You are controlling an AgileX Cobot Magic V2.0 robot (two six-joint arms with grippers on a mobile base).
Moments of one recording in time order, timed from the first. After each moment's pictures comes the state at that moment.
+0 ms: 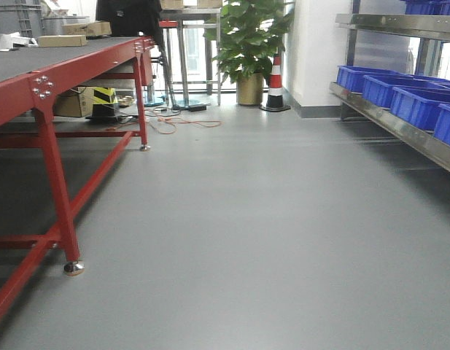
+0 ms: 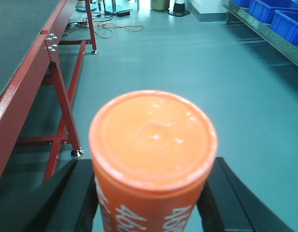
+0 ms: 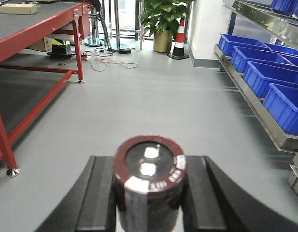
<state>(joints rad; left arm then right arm) -0.21 0.73 -0.95 0.10 0.62 -0.07 0.10 0.62 -0.85 0.08 0.50 -0.07</state>
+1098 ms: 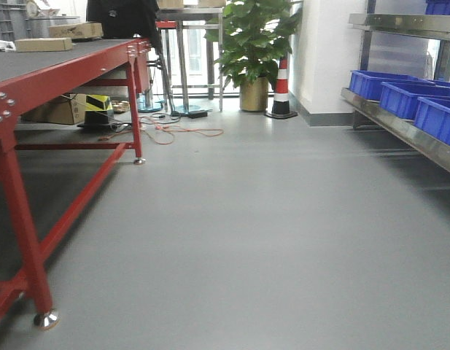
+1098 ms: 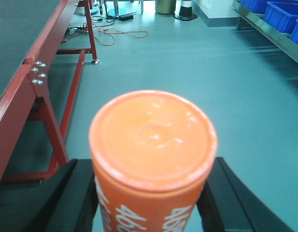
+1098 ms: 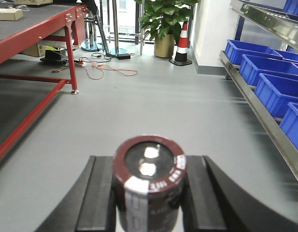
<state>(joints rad) -0.21 0.73 -0.95 0.10 0.62 -0.07 0.10 0.62 -0.85 0.08 0.49 -0.07</state>
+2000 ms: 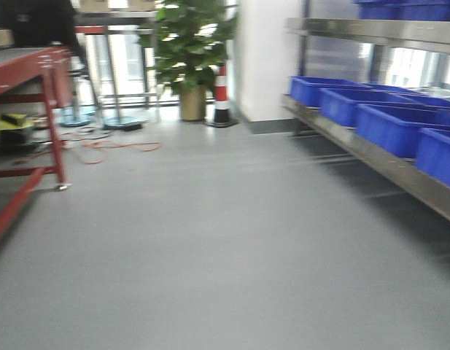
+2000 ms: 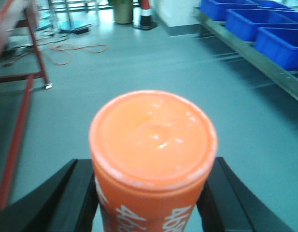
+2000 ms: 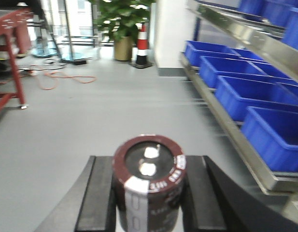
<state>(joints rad) -0.21 0.73 -0.95 0.10 0.62 -0.07 0.10 0.62 -0.85 0.08 0.49 -0.07</state>
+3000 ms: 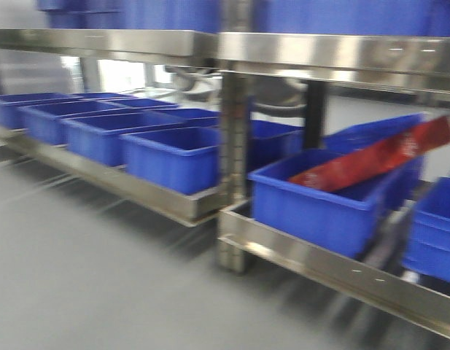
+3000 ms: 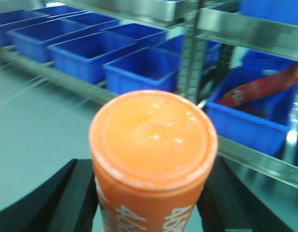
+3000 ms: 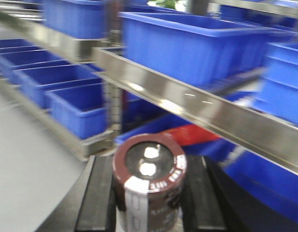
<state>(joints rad) -0.21 0.73 -0.95 0.10 0.62 -0.07 0.10 0.62 -0.85 0.08 0.49 -0.07</state>
